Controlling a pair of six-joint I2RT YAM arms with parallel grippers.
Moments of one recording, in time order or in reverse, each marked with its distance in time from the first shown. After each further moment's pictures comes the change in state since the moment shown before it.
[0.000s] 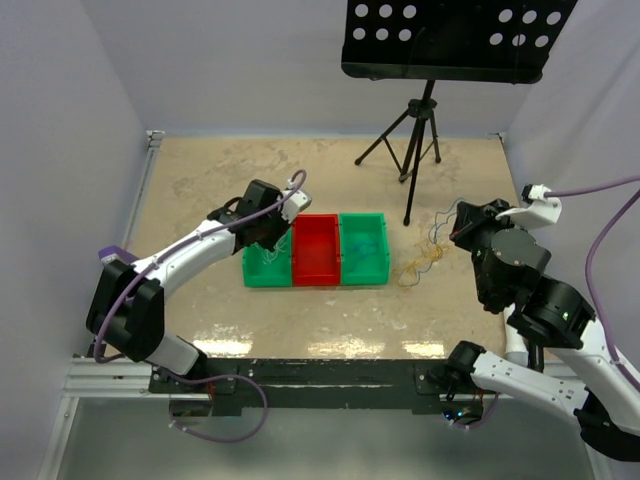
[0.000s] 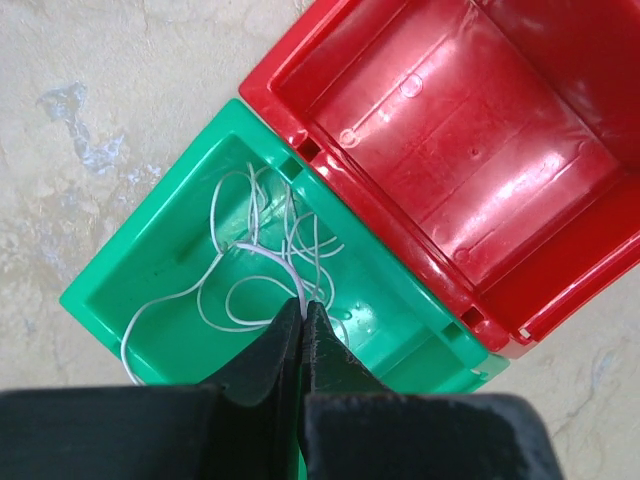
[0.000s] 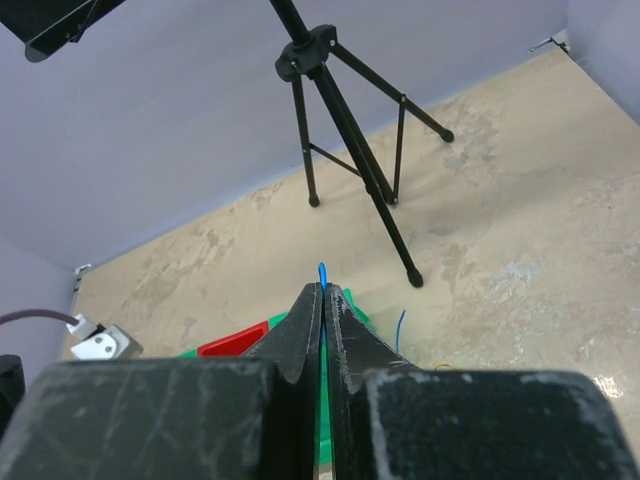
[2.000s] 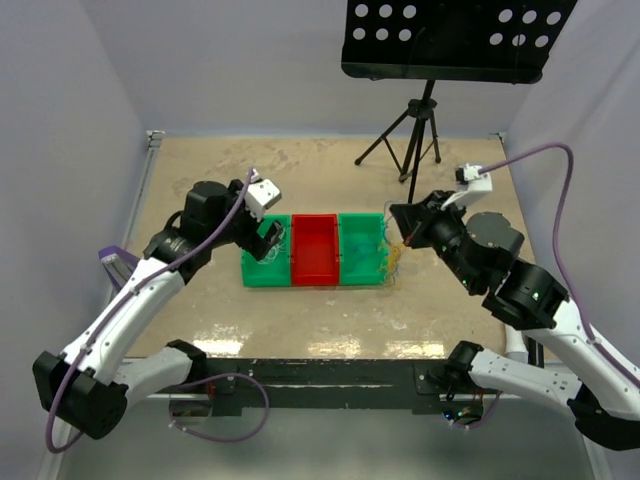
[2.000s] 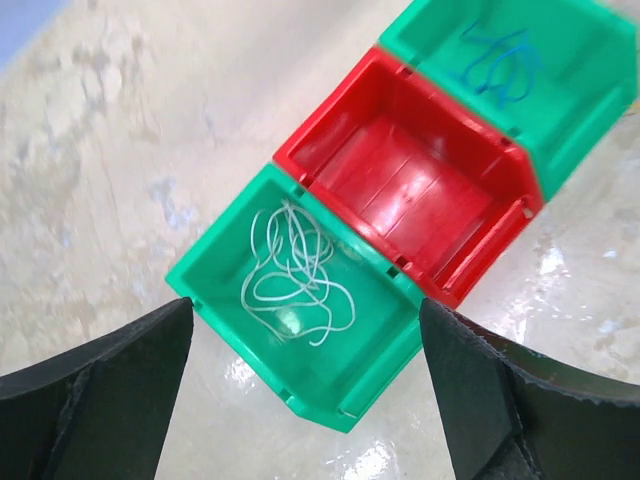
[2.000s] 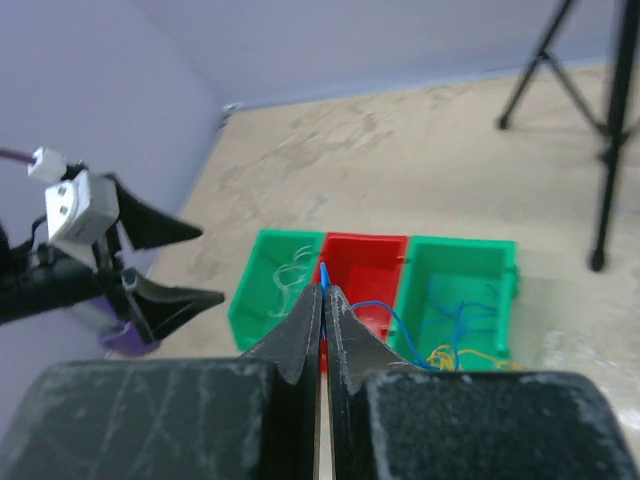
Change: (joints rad) left arm 0.092 -0.402 -0.053 -0.036 0.200 0.019; right arm 0.000 0.090 -0.002 0.113 -0.476 -0.071
